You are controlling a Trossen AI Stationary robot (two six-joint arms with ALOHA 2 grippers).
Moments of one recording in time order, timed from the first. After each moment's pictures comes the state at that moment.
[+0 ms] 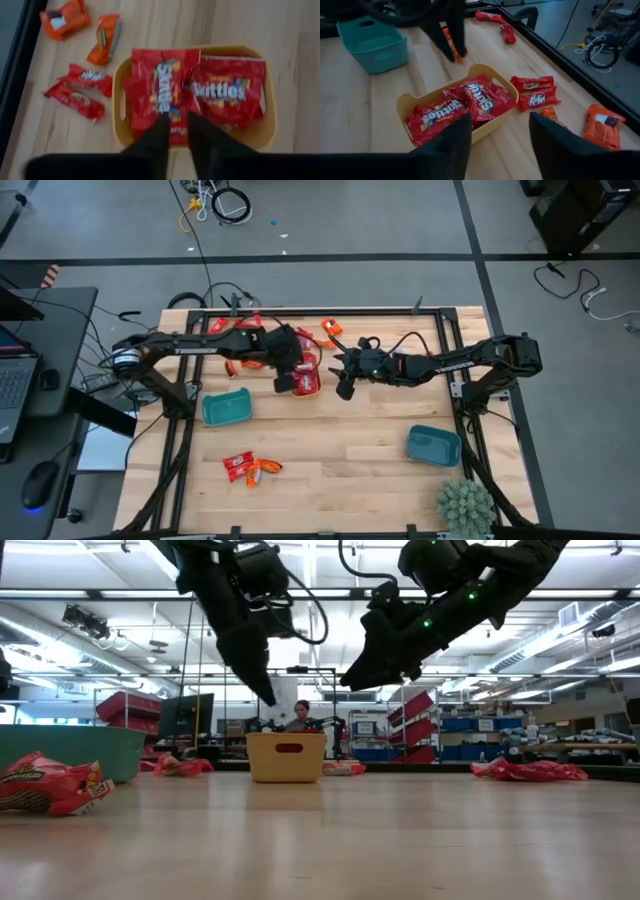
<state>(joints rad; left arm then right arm) 0.28 1.53 1.10 -0.57 -0.06 0.15 -0.12 1.55 0.79 0.28 0.29 0.12</state>
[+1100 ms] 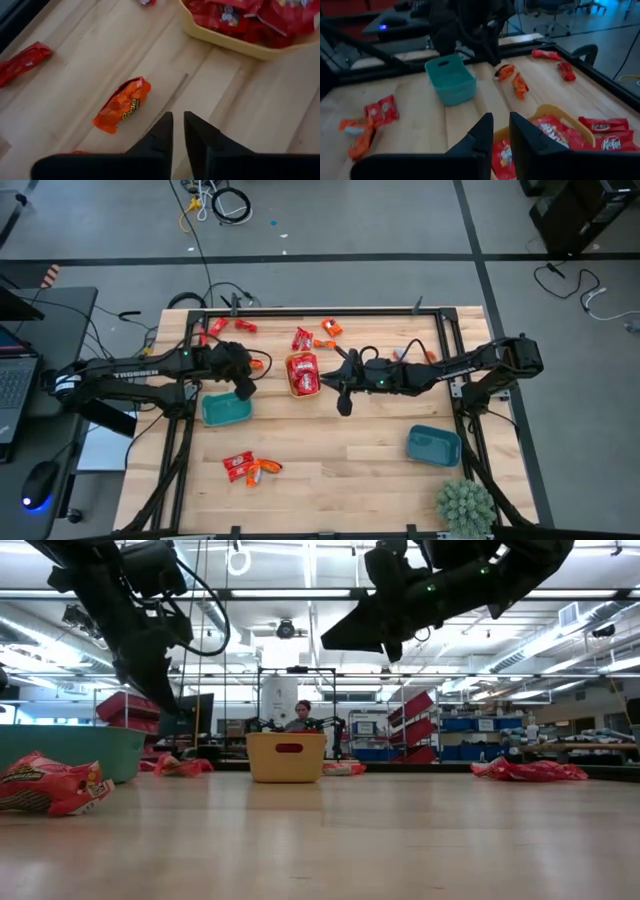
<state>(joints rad) 0.28 0.94 0.60 -0.64 -0.20 -0.25 -0.01 1.55 0.79 0.47 0.17 0.14</state>
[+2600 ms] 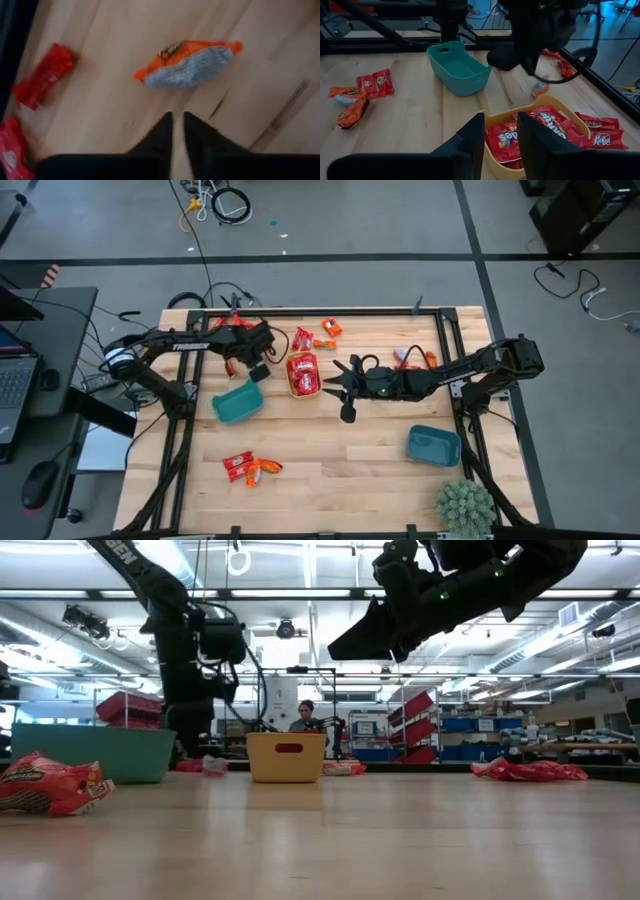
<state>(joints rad) 0.53 1.49 0.82 -0.60 -0.25 0.05 0.03 1.55 0.74 0.48 0.22 0.03</state>
